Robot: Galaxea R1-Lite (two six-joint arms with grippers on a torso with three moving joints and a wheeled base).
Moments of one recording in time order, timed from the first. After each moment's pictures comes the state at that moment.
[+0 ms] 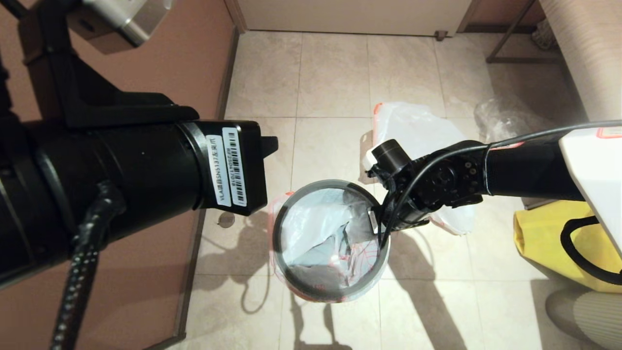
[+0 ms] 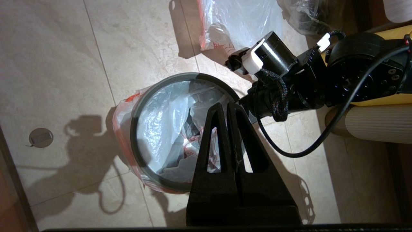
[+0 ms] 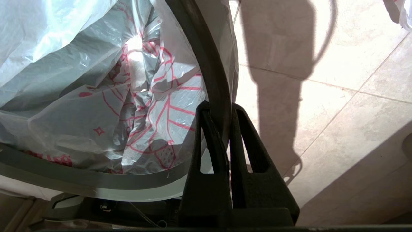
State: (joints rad) left arm -1.15 1.34 -1.23 0.10 0.68 -0.17; right arm 0.62 2.17 -1.82 0.59 -0.31 0.32
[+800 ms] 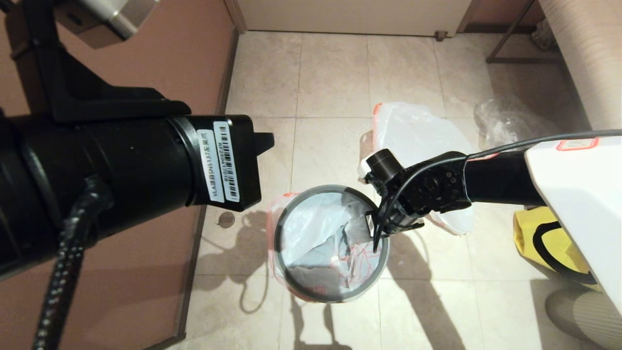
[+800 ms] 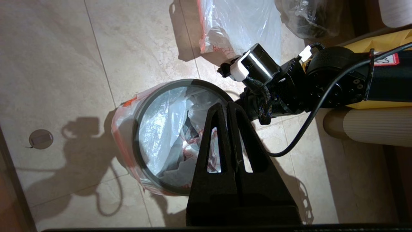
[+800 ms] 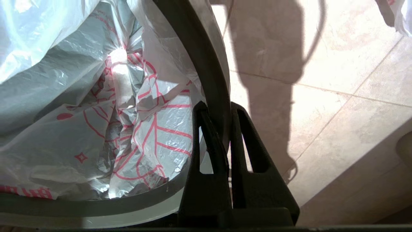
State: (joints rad) left arm -1.15 1.33 -1.23 0.10 0.68 -0.17; right arm 0.61 2.25 -1.86 0.57 -0.34 0.32
